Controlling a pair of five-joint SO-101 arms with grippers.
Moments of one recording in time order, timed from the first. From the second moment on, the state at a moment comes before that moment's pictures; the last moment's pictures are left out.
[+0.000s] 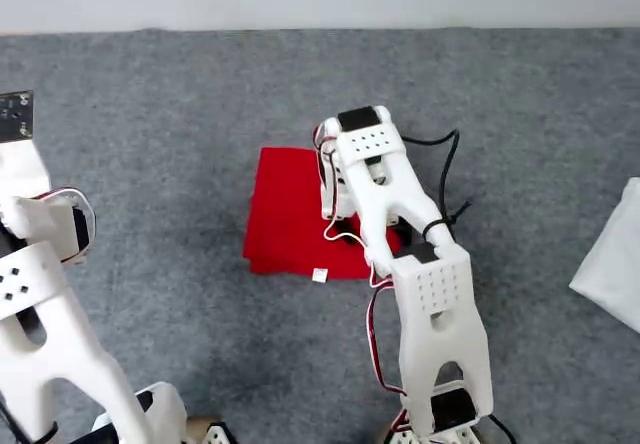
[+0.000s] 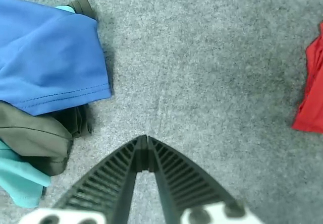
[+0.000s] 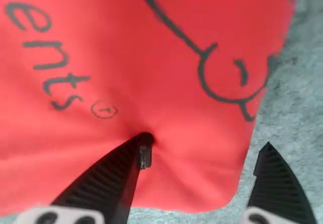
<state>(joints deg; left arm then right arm) -30.9 -28.6 10.1 99.3 -6.8 -20.5 48.4 -35.4 100.0 -27.0</state>
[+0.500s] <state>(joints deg) -30.9 -28.6 10.1 99.3 -6.8 -19.1 50.5 -36.4 99.9 -18.9</state>
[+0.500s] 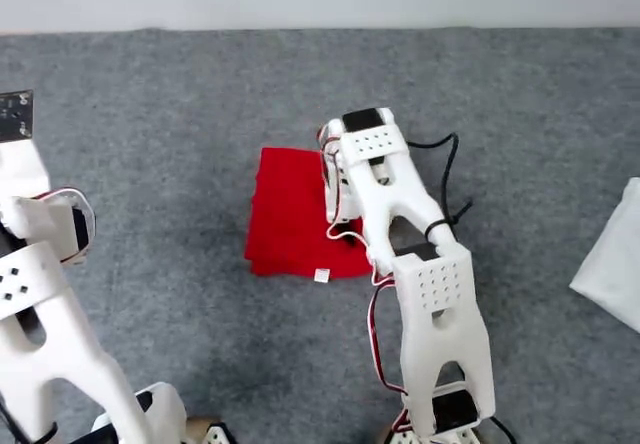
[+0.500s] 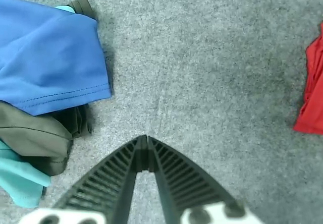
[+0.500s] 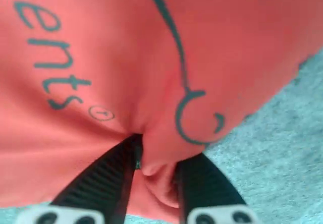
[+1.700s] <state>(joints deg) -30.9 -28.6 10.1 99.3 -6.8 10.5 44.9 -42.8 85.5 43.4</state>
